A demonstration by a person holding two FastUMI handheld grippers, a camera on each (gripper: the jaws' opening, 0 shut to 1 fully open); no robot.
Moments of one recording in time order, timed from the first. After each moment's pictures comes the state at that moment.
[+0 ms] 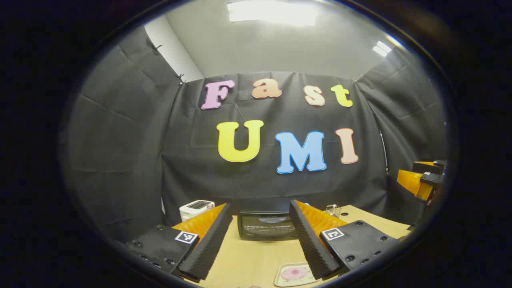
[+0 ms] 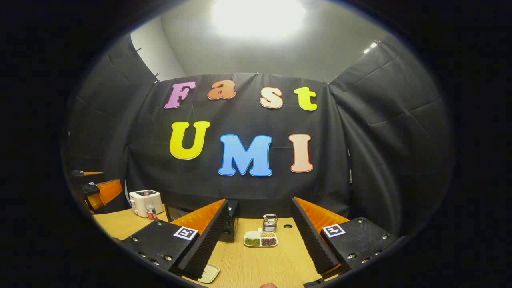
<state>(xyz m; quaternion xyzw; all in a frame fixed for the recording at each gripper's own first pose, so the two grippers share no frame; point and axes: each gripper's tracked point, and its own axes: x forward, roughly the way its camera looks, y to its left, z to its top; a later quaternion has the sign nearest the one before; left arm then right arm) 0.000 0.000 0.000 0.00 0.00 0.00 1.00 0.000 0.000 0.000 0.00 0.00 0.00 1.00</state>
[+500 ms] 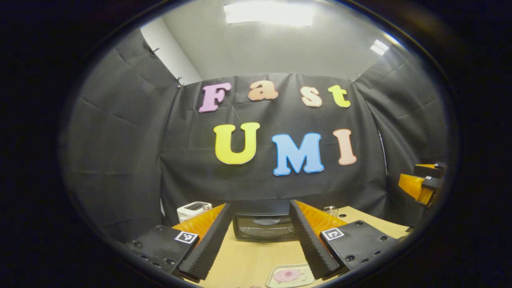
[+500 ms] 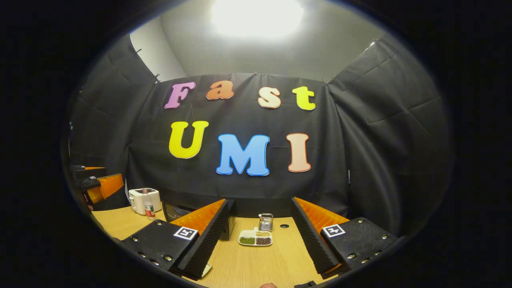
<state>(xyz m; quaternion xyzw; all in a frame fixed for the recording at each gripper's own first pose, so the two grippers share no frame) -0.001 -0.030 0.005 0.01 0.00 0.01 1.00 -0.003 -0.028 -0.012 0.00 0.00 0.01 1.00</state>
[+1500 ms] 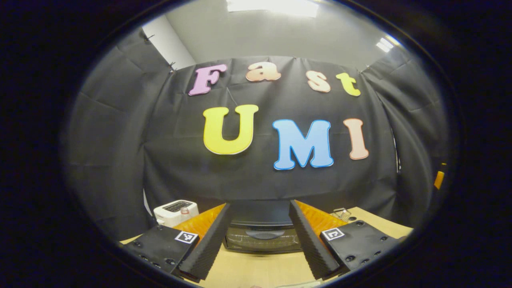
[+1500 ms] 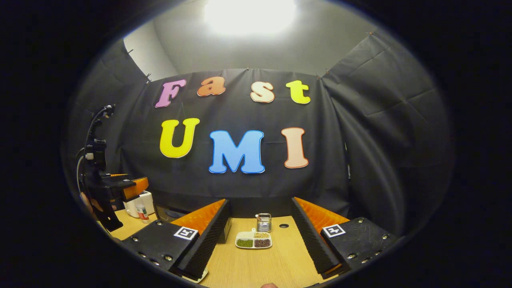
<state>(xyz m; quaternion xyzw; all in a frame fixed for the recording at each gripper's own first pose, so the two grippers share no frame) 0.191 -0.027 -0.052 -0.01 0.03 -0.01 1.00 0.045 -0.033 -0.028 0.01 0.01 -0.02 1.00</state>
